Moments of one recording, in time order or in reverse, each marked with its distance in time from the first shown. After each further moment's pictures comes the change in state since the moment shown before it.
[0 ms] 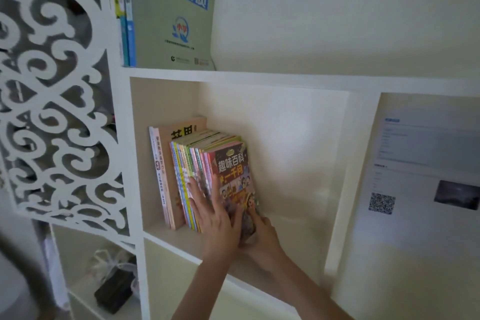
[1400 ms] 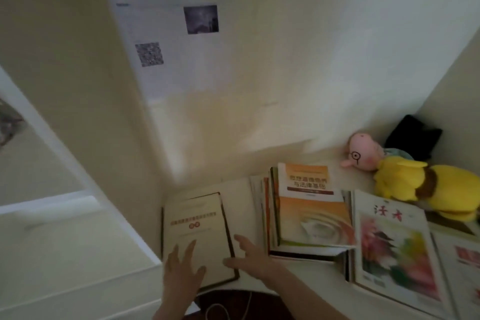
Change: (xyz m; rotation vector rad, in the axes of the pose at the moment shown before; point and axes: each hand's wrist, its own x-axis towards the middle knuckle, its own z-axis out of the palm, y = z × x) left_hand -0.366 0.082 0.001 0.105 -1.510 -0.309; right_hand -0.354 0.236 -0.004 0.638 -0.059 1.011
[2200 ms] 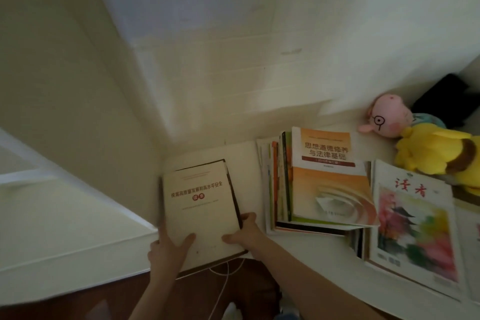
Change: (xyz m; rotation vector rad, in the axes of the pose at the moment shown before) left_hand 0.027 -0.036 0.006 -0.134 0.001 -0.373; right_hand 0.077 0.035 0.026 0.098 0.118 0.227
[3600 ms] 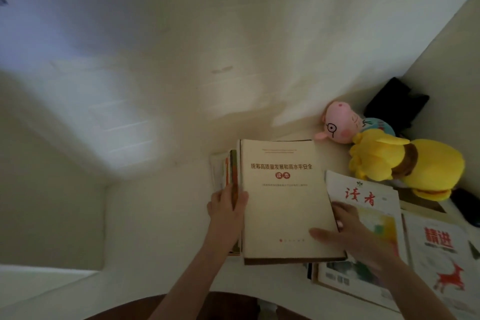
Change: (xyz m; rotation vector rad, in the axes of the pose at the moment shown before) left_hand -0.099 0.233 0.077 -0.258 -0.313 0.461; right_hand -0.130 0.030 -0.271 -0.034 0.330 -0.144
